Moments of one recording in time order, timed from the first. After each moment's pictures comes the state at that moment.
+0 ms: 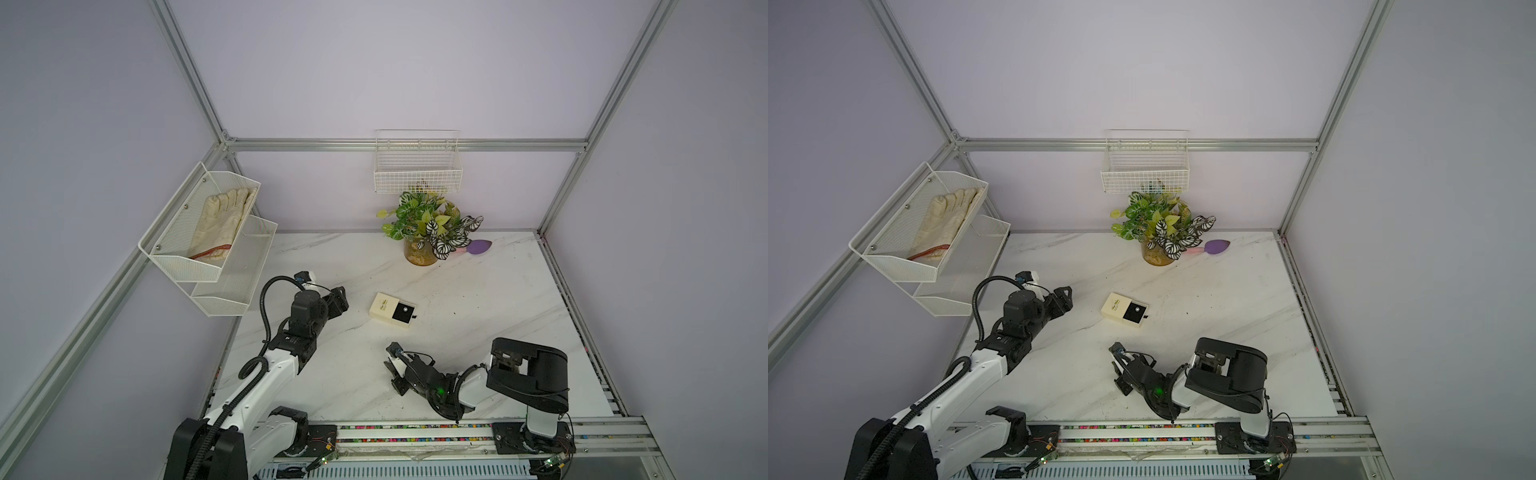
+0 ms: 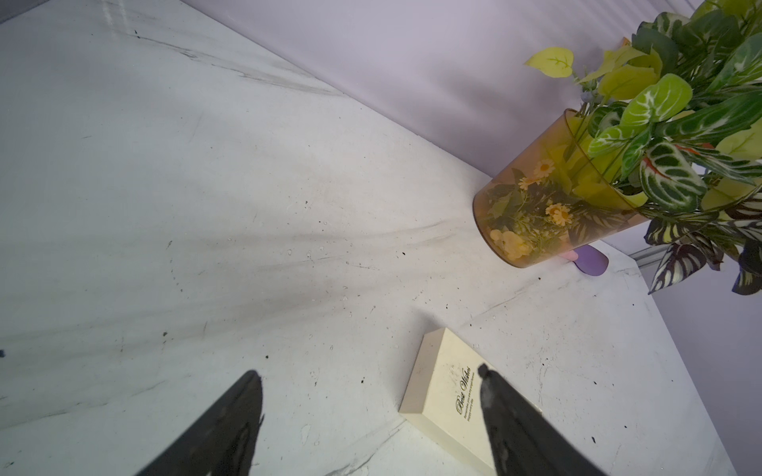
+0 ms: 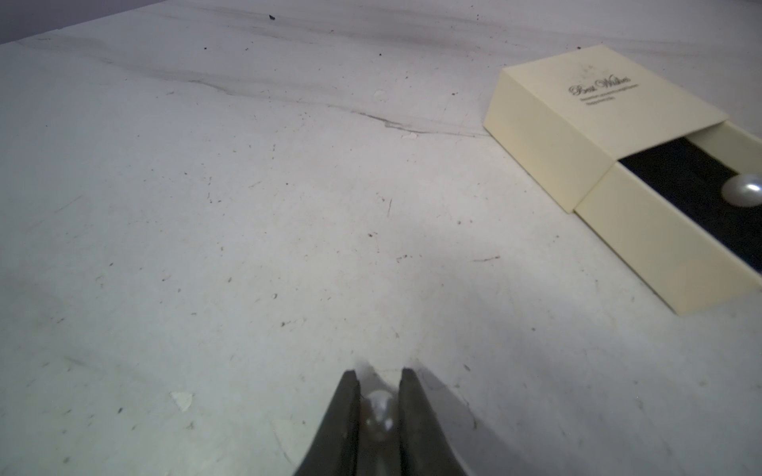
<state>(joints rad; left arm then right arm) -0.22 1.05 0.56 0.04 -0.10 -0.58 1.20 1.88 0.54 0.83 0.35 0.19</state>
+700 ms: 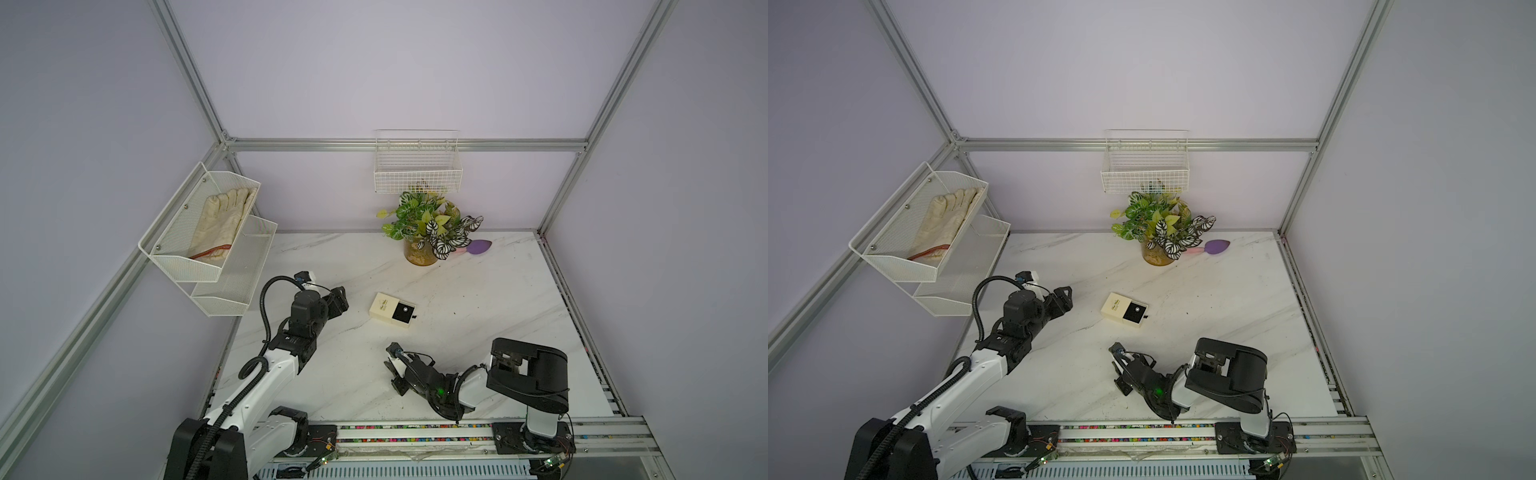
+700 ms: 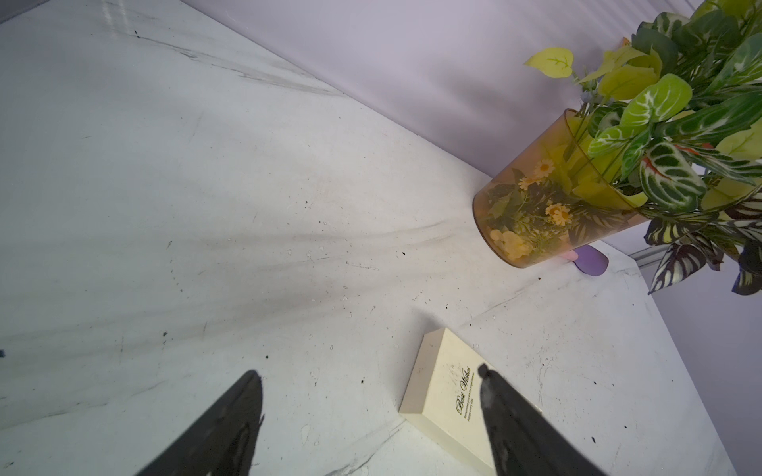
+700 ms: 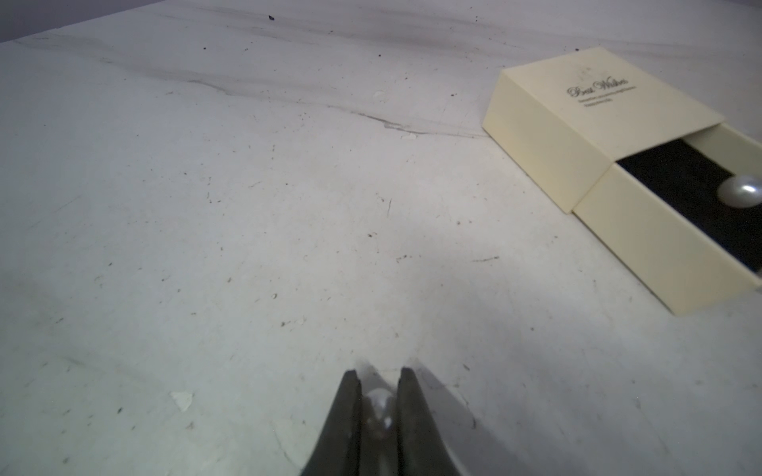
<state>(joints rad) -0.22 1.05 0.56 0.04 -0.10 -0.58 1.20 1.88 0.54 0.83 0.36 0.19</state>
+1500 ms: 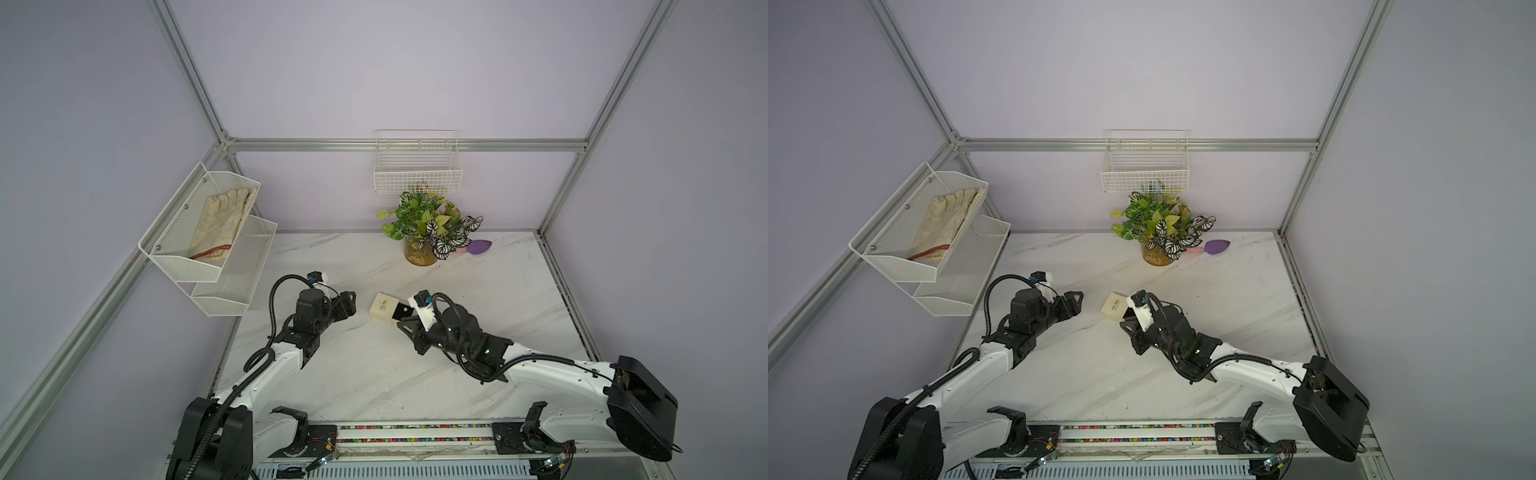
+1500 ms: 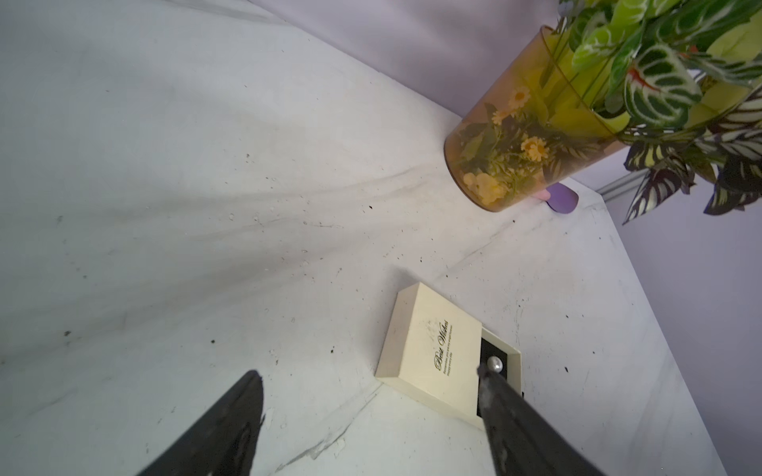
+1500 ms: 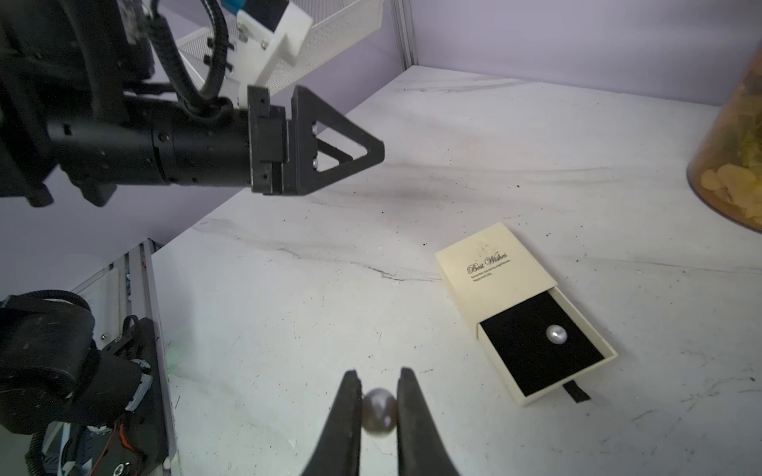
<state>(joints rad) -0.23 1.17 0.56 0.08 0.12 -0.51 0.84 1.27 0.69 0.22 -0.16 0.25</state>
